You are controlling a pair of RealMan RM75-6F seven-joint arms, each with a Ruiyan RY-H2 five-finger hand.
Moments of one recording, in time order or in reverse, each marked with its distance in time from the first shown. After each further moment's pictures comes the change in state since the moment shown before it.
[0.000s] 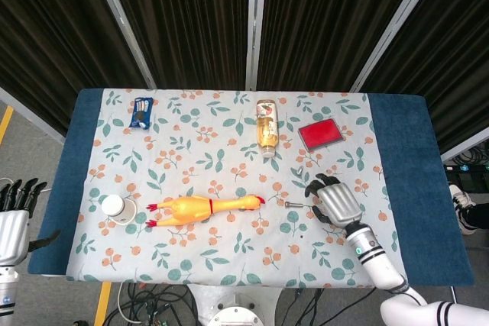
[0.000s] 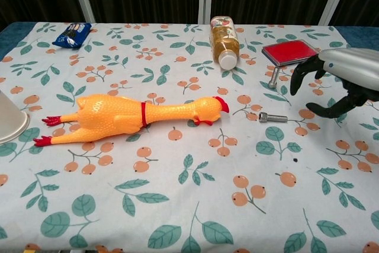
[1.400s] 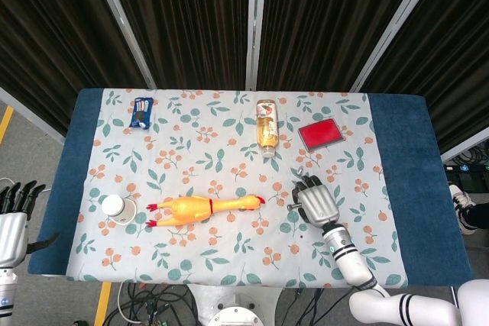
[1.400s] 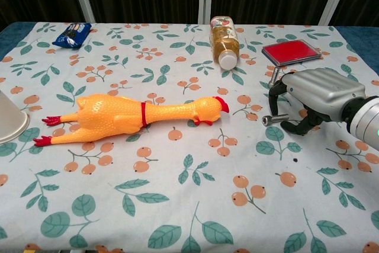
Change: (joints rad) left arm 0.010 -0.014 0.002 0.039 0.002 -0.005 -0.049; right arm 0.047 -0.200 0.005 0.125 0.139 0.012 -0.255
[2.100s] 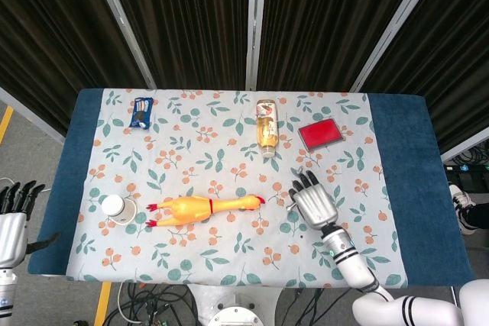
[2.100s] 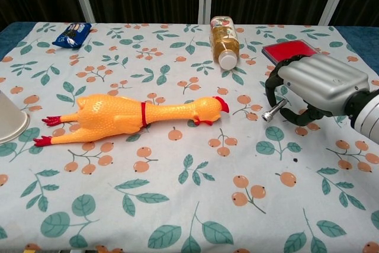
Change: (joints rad) left arm 0.003 -0.001 -0.001 0.002 0.007 0.006 -0.004; right arm 0.002 0.022 -0.037 -0.021 -0.163 0.089 -0.085
